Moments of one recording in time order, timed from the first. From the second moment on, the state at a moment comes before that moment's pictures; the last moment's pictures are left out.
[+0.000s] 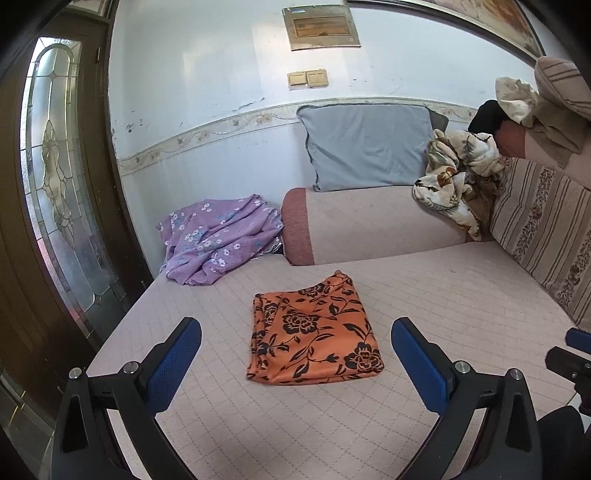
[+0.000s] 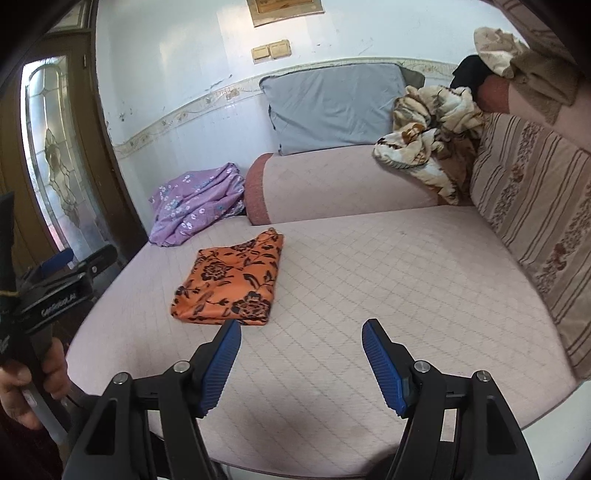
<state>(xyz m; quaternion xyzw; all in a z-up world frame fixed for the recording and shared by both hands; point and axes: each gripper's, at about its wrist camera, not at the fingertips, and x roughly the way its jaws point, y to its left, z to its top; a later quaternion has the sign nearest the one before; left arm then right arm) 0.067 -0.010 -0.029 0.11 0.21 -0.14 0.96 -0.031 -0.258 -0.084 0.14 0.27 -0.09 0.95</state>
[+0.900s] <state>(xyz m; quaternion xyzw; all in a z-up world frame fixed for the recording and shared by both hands) 0.106 0.043 -0.039 0.07 0.23 -0.10 0.97 0.054 -0.246 -0.099 0.20 0.28 -0.03 0.94</state>
